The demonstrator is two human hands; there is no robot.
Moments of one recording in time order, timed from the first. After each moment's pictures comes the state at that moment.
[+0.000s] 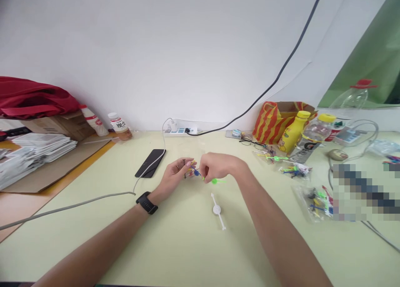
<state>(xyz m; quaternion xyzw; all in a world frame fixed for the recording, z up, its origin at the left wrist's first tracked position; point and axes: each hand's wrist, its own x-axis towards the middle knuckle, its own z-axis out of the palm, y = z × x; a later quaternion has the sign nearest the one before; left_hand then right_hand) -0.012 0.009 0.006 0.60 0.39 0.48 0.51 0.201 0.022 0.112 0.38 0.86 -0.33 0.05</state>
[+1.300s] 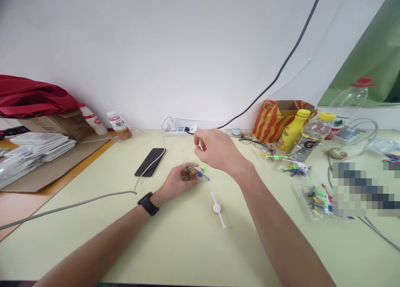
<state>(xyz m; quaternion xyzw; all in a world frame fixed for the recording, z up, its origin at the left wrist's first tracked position) -0.013 0.007 -0.009 0.72 0.41 0.38 0.42 0.195 -0.013 0.148 0.49 0.82 -0.06 -0.27</state>
